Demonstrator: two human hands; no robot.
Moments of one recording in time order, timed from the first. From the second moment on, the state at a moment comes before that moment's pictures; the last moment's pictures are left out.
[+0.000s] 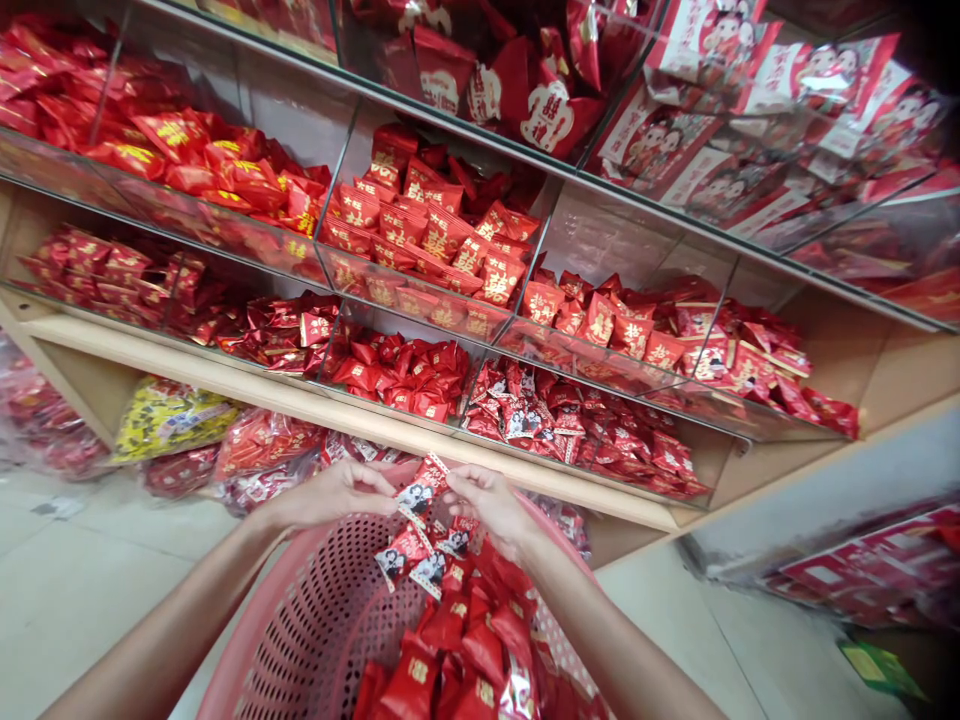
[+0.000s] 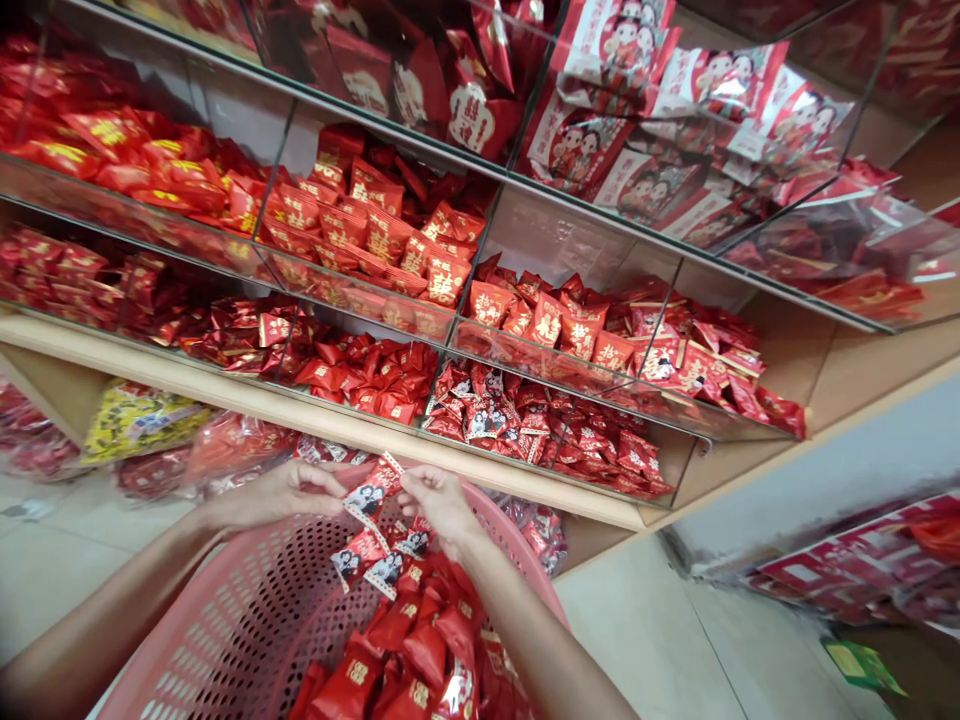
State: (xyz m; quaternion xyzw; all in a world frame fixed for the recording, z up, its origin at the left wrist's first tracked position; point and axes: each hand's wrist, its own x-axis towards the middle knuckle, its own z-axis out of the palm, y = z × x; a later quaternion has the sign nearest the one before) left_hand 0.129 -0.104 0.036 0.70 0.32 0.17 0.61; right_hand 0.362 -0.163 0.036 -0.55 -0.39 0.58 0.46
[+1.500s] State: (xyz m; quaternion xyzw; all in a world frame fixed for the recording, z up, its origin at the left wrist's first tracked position) left_hand 0.128 -0.103 0.031 0.71 0.36 0.18 0.57; right_hand 0.373 -0.172 0.039 -0.48 -0.86 -0.11 -0.17
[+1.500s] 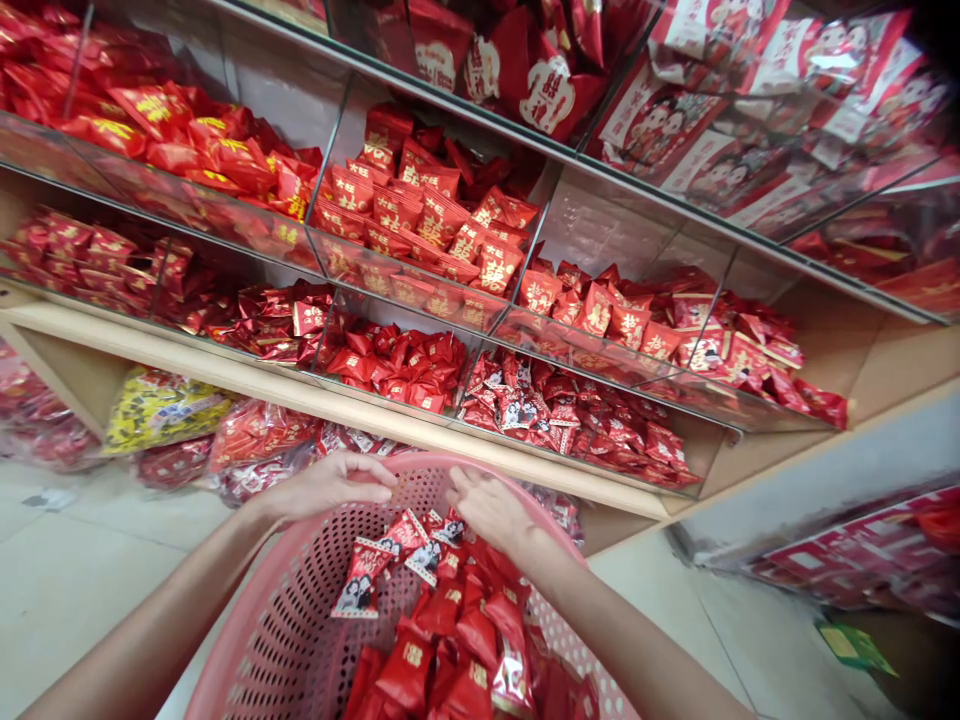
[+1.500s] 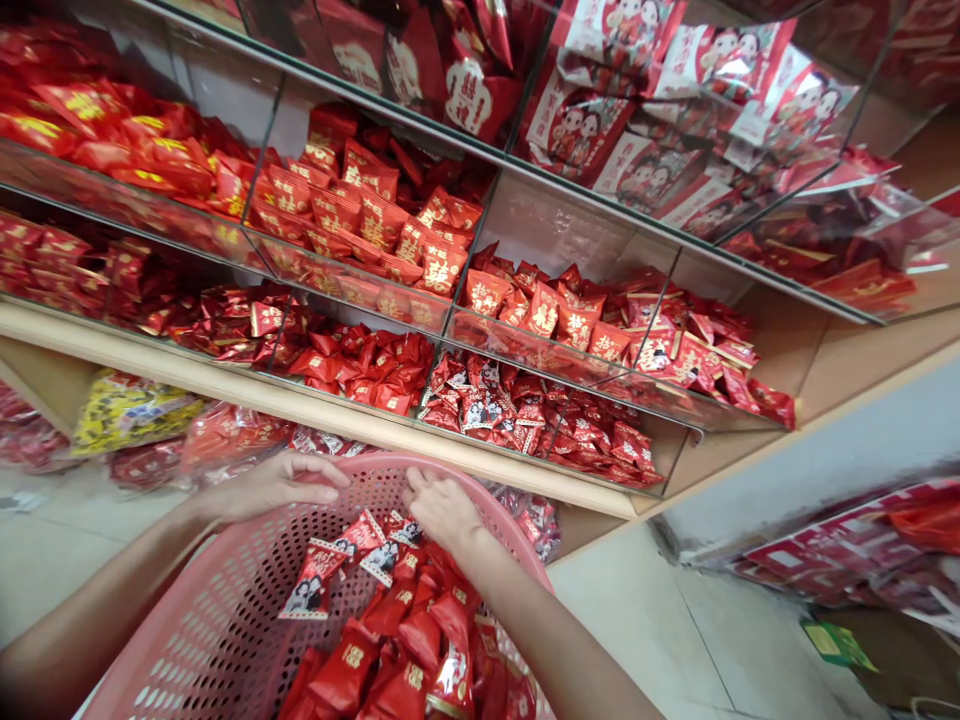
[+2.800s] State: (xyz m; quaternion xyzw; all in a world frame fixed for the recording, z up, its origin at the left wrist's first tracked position) left_hand 0.125 -0.102 0.026 0.70 0.36 0.17 0.59; right_hand 0.383 -0.160 0.084 -0.56 -0.75 0.25 0.27
